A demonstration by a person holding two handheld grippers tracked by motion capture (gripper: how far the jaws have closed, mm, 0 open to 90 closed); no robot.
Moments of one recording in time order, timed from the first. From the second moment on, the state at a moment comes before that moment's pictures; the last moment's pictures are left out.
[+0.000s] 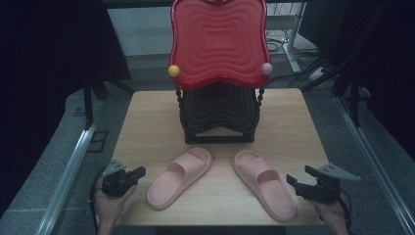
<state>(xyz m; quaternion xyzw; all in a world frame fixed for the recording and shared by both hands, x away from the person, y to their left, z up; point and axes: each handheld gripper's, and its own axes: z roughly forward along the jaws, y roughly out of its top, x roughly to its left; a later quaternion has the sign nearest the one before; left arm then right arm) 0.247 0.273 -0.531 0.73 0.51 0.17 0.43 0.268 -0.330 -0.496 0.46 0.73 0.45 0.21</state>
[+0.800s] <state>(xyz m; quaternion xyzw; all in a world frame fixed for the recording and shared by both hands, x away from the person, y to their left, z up) 0.223 0.216 -0.554 0.79 0.46 0.08 0.40 0.249 -0.316 -0.466 0.44 0.72 0.49 0.23</state>
